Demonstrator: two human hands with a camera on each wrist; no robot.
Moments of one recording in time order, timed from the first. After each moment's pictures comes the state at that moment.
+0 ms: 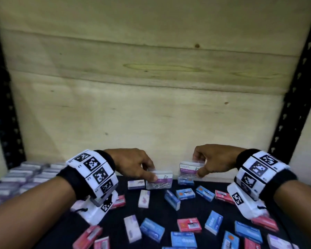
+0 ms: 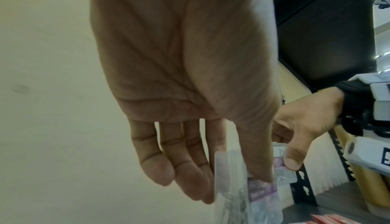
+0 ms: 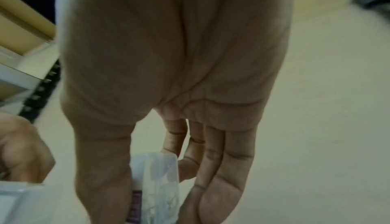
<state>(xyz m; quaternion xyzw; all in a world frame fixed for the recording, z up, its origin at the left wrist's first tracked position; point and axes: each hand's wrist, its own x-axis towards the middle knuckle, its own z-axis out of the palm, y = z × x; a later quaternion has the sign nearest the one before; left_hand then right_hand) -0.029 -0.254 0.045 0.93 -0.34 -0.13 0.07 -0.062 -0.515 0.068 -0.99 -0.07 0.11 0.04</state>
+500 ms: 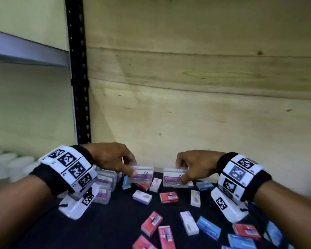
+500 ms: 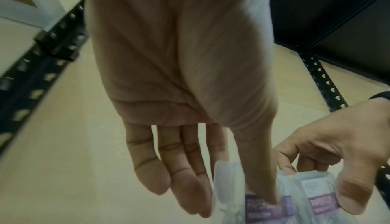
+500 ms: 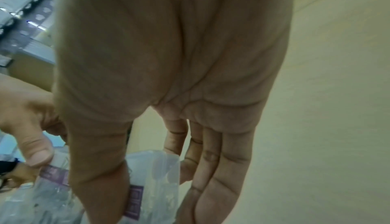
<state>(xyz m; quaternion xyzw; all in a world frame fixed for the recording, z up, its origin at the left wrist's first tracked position) -0.074 -0.067 0.057 0.97 -0.21 -0.12 0.10 -0.063 -0.336 0.060 -0.97 -0.21 0.14 0.03</state>
